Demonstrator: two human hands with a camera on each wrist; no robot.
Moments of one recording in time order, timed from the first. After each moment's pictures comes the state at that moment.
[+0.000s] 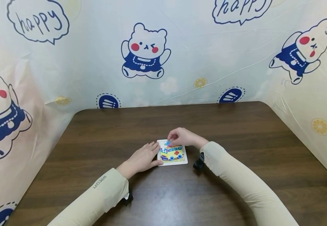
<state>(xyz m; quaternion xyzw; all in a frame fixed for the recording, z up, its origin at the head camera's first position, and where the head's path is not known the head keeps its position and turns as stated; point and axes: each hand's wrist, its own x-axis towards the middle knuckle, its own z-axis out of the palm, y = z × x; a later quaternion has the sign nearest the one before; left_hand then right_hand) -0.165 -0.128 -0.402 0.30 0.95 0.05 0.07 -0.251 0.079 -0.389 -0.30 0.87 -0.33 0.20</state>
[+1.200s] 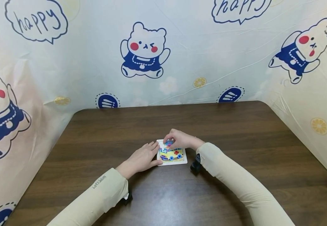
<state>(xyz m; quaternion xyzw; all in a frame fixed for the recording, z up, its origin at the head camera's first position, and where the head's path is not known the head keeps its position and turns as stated) -0.165 -0.129 -0.403 0.30 0.95 0.05 0.07 -0.248 0.071 -0.397 -0.34 0.88 -0.27 0.20</state>
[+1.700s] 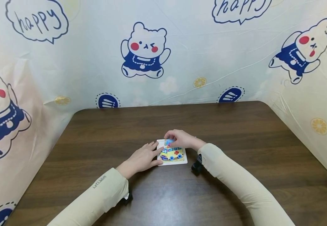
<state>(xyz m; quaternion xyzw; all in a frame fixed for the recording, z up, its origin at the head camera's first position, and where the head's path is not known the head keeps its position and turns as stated) -0.166 -0.131 -0.403 0.33 0.94 0.06 0.06 -0.249 0.074 -0.402 -0.32 0.88 -0.30 0.18</state>
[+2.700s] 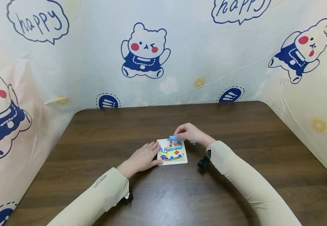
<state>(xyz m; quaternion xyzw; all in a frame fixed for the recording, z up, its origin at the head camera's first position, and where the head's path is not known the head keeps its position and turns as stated) -0.165 -0.127 -0.403 0.30 0.95 0.04 0.07 -0.253 0.104 -0.387 -0.21 0.85 -0.44 0.19</state>
